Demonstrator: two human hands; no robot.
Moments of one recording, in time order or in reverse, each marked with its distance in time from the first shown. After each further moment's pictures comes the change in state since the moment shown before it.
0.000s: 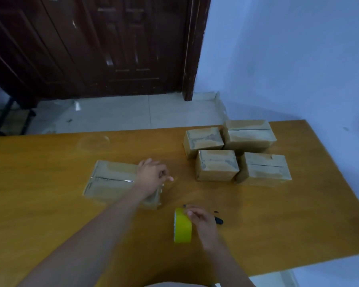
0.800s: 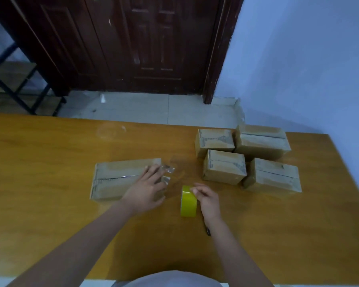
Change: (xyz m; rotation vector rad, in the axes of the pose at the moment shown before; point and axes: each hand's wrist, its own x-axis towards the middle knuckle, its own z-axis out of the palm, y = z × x) left_hand -0.077 -0.029 0.021 0.229 0.089 0.352; right_hand 0.038 -0.042 -0.006 -0.047 -0.050 -0.005
